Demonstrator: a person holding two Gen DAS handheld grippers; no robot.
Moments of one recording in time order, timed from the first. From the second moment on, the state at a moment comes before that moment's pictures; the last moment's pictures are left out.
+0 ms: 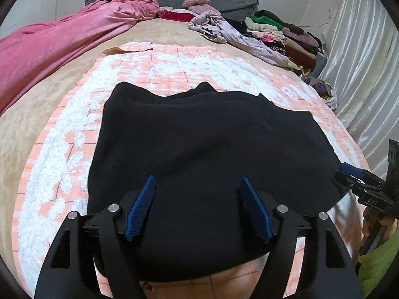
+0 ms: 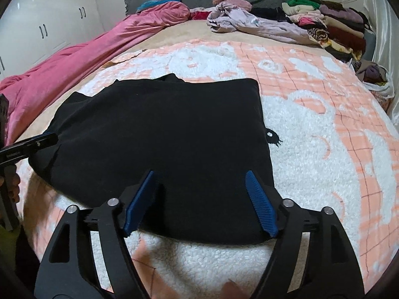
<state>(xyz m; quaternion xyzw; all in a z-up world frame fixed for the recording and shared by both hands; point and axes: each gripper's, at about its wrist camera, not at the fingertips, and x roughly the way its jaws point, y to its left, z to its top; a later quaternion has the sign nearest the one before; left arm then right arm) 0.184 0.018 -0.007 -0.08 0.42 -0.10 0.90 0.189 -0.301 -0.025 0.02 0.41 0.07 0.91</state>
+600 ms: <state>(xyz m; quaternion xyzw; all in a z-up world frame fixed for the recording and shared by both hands) 0.178 0.030 0.007 -0.08 0.41 -0.09 0.90 0.178 -0.282 -0.009 -0.03 0.36 0.08 0.93</state>
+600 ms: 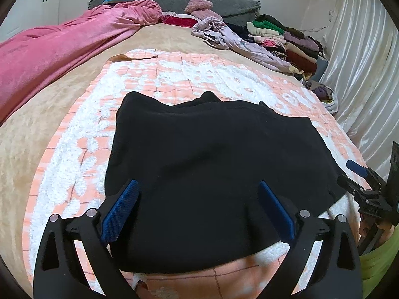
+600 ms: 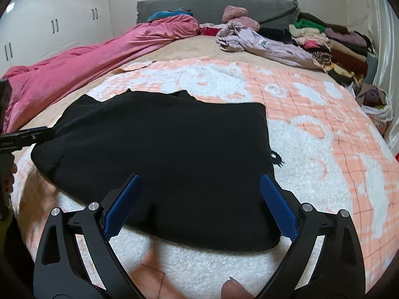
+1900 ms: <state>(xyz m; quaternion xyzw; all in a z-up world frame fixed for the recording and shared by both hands) 0.252 0.127 -0.017 -0.16 0.45 0.00 0.88 0.146 -0.035 -0.042 -0.30 0.33 0.22 0.87</state>
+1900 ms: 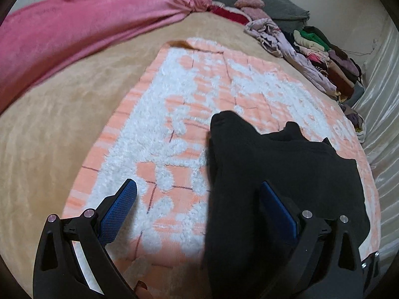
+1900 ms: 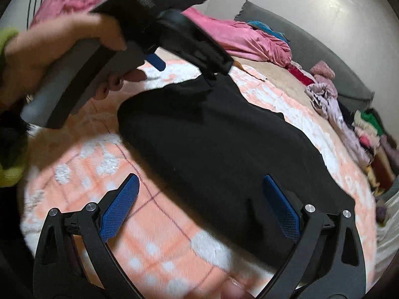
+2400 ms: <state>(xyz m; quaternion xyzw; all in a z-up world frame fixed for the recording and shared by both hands) 0.277 0.112 -0.019 -0.16 0.46 -0.03 0.87 0.152 -0.013 -0.049 -0.32 0.29 0.19 0.88</state>
